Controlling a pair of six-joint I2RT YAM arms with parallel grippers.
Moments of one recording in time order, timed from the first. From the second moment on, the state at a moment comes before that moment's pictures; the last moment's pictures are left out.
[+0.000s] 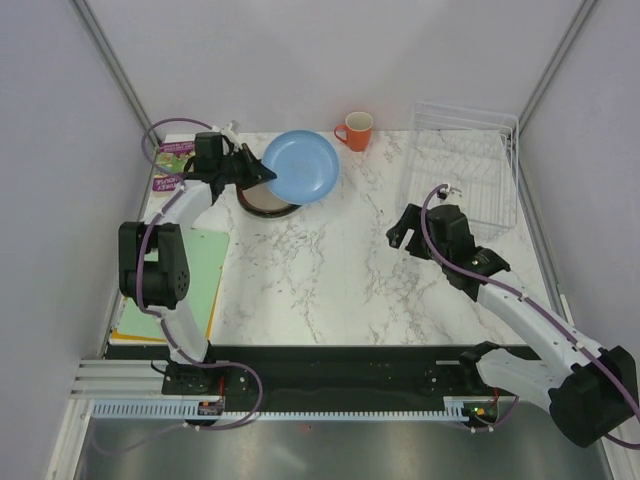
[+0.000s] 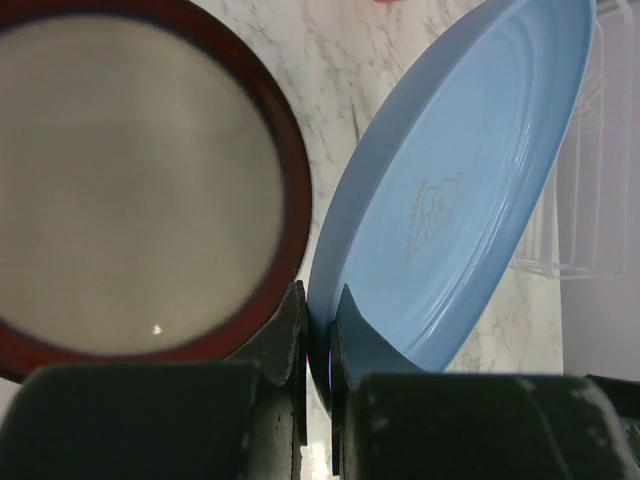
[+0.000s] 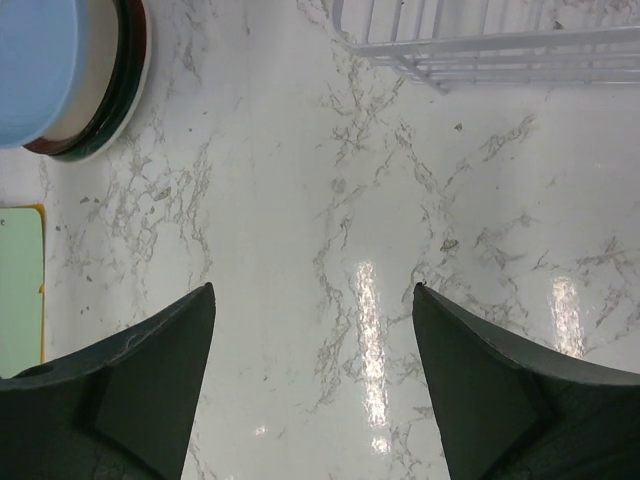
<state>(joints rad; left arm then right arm) -0.11 1.80 1.33 -0.09 0.53 -0.52 0.46 1.04 0.77 -0.30 0.16 0.68</state>
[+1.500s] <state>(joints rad) 0.07 1.94 1.39 -0.23 0.50 -0.45 0.45 1.08 0.69 -0.30 0.16 0.64</state>
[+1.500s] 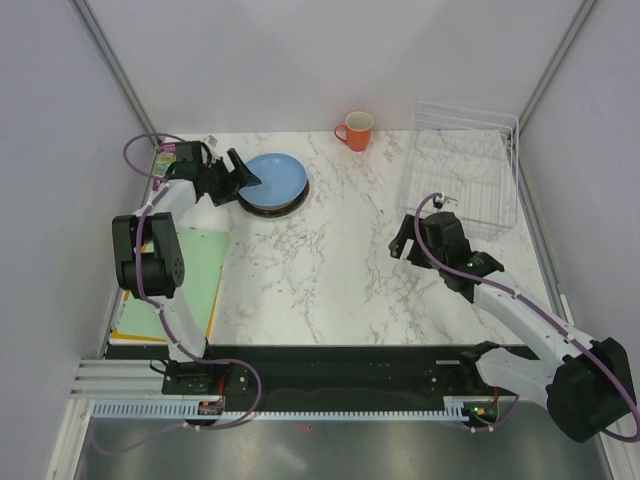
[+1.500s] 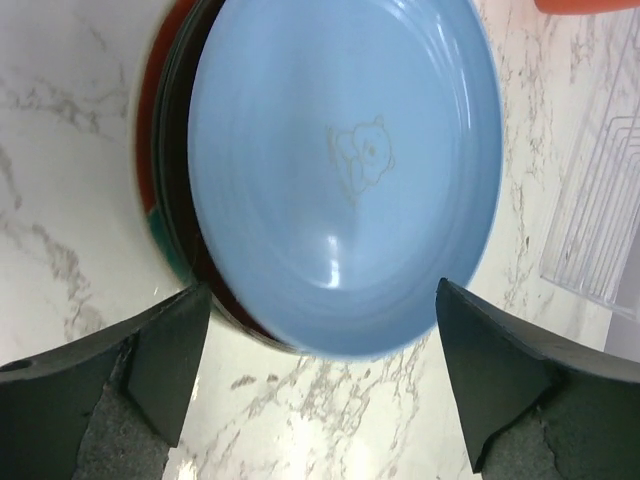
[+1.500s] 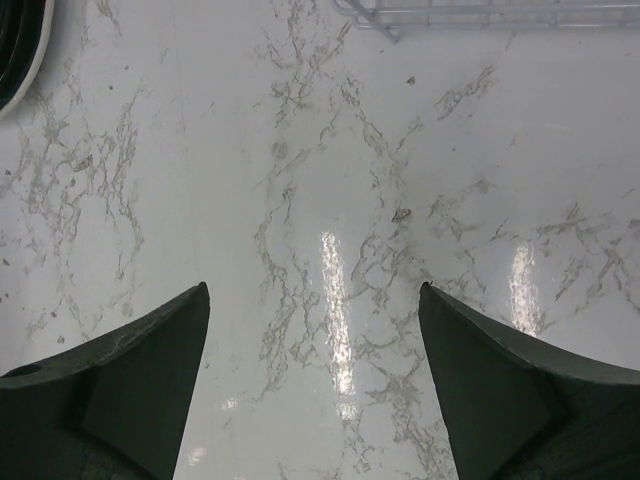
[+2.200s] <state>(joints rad) -0.02 1.06 1.06 -0.31 0.42 -0.37 0.45 0.92 0.78 -0.45 0.51 0.38</state>
